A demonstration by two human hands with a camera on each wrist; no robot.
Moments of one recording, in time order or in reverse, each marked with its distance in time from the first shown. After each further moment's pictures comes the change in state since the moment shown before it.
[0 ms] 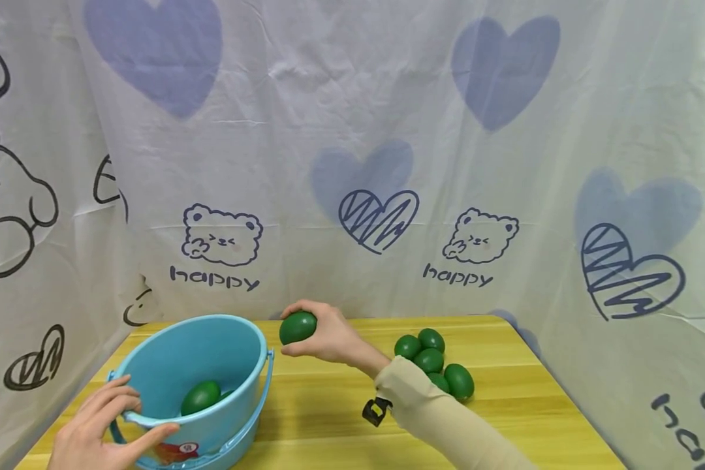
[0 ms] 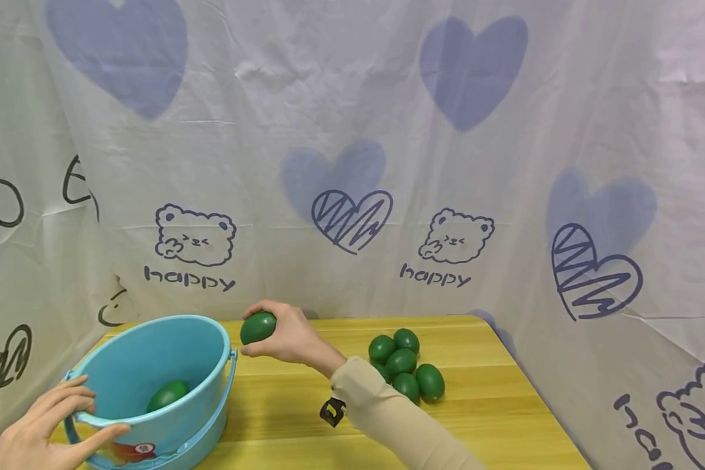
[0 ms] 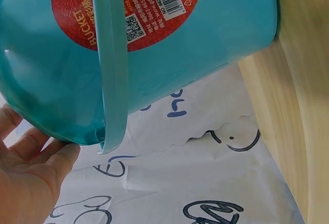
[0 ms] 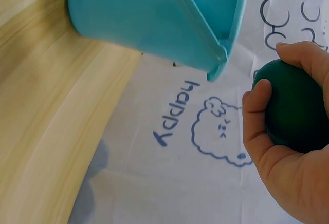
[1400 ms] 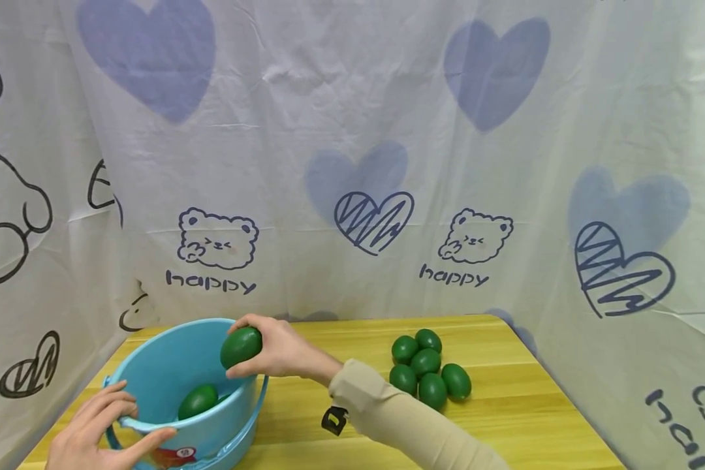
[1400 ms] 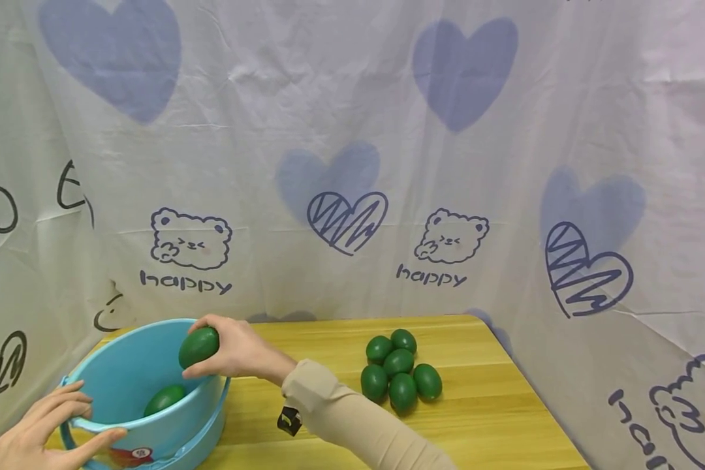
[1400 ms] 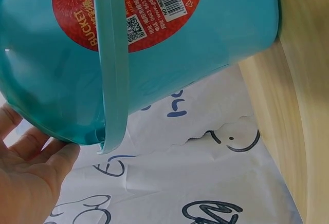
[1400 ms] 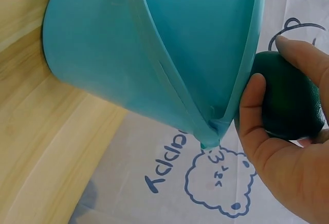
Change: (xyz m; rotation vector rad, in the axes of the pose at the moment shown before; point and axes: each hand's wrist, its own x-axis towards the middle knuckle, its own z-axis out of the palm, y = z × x) left_hand -0.001 0.006 -0.001 0.068 -0.036 -0.091; right_hand 0.022 -0.038 0.049 -0.093 -0.126 0.004
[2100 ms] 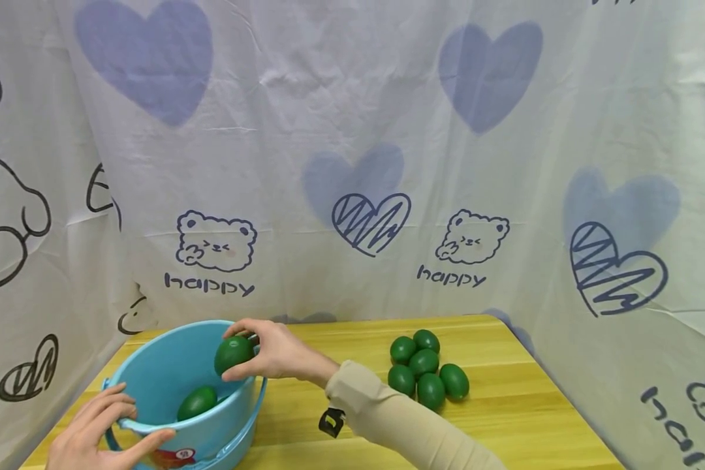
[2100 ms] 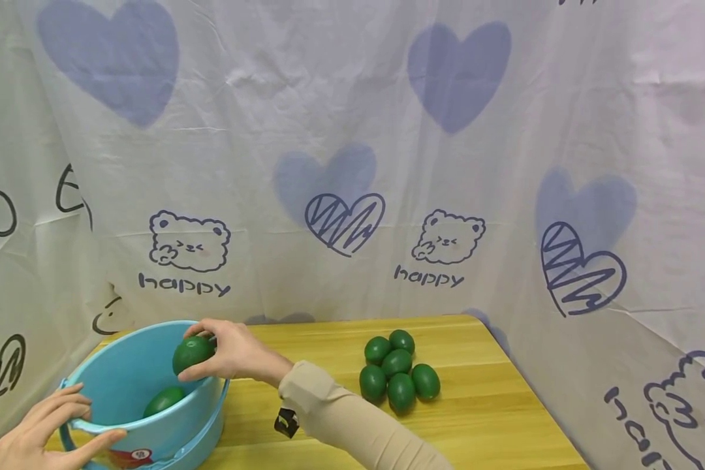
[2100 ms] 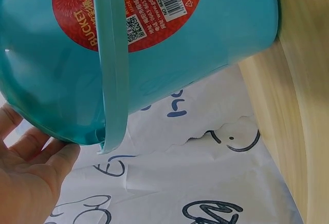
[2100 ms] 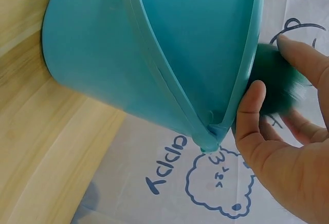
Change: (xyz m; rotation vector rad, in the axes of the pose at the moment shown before) left_hand 0.000 -0.001 0.002 -0.035 0.044 0.001; right_hand -0.003 -0.001 0.002 0.034 -0.029 -0.003
